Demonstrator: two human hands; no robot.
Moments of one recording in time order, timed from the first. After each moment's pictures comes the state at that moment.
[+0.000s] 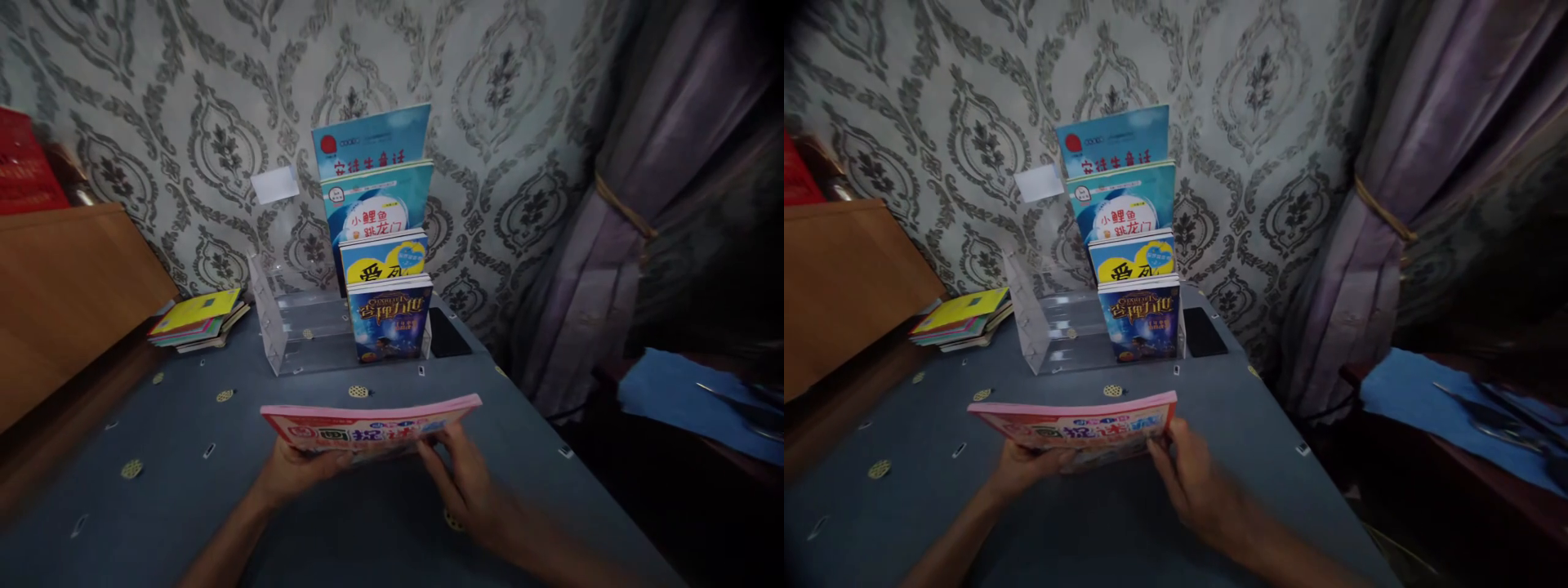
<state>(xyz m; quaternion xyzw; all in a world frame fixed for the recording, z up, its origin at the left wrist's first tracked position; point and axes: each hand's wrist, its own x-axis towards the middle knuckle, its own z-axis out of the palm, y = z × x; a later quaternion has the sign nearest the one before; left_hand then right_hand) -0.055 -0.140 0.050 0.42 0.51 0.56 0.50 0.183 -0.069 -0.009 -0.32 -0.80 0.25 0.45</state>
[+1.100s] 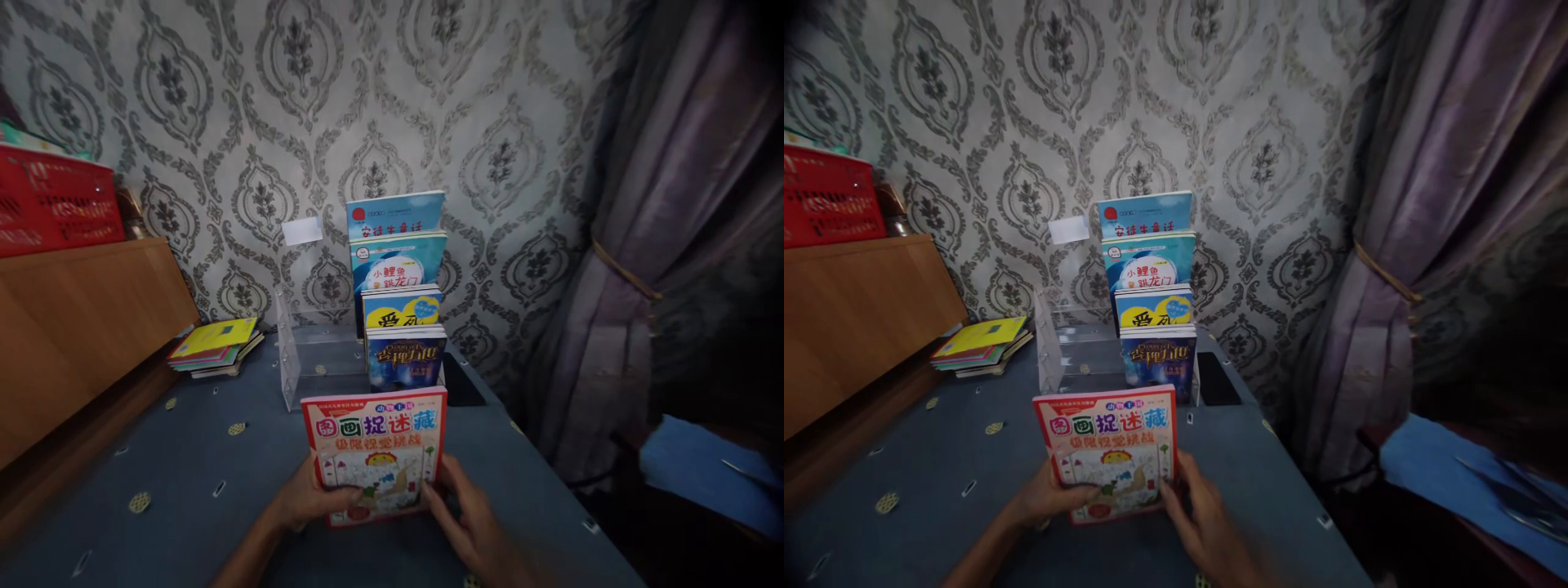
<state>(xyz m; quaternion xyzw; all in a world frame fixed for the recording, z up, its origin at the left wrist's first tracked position) -0.087 -0.106 0.039 0.54 0.42 0.46 0.56 0.166 -0.056 0.003 -0.33 -0.78 0.29 0.45</state>
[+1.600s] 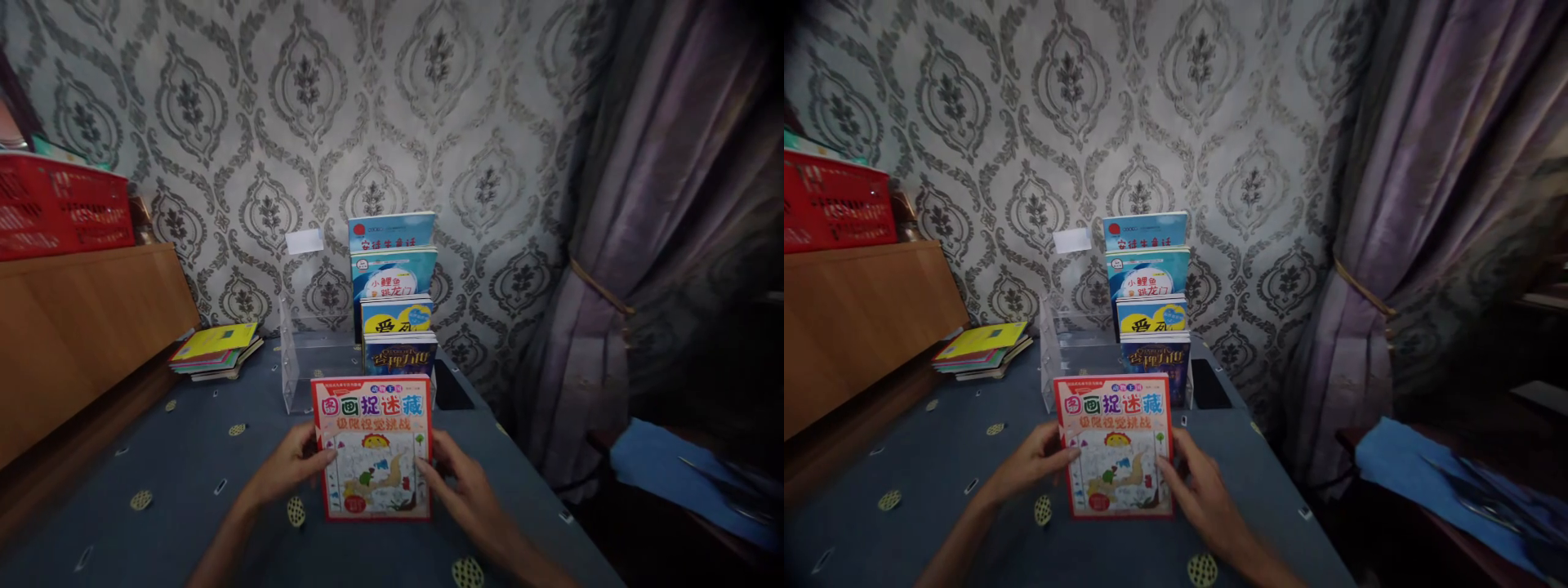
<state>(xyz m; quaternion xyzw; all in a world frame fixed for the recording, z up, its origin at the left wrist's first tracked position) -0.118 -0.106 0.067 0.60 0.47 0.44 0.47 0.171 -0.048 0.036 -0.34 -0.78 0.31 0.42</state>
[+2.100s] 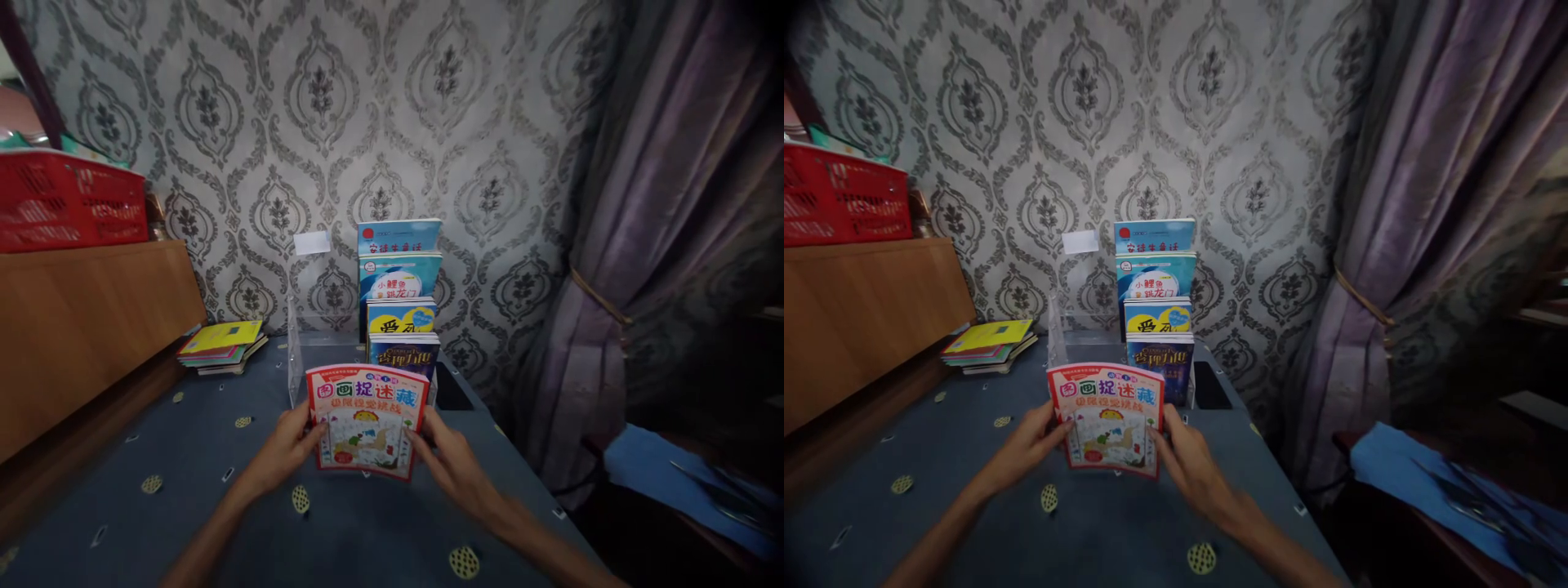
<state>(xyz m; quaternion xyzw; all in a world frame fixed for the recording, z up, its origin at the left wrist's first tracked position) -0.131 -0.113 0.077 0.68 0.54 0.44 0.22 0.155 -0.036 0.068 -0.28 -0.83 0.28 0.40</state>
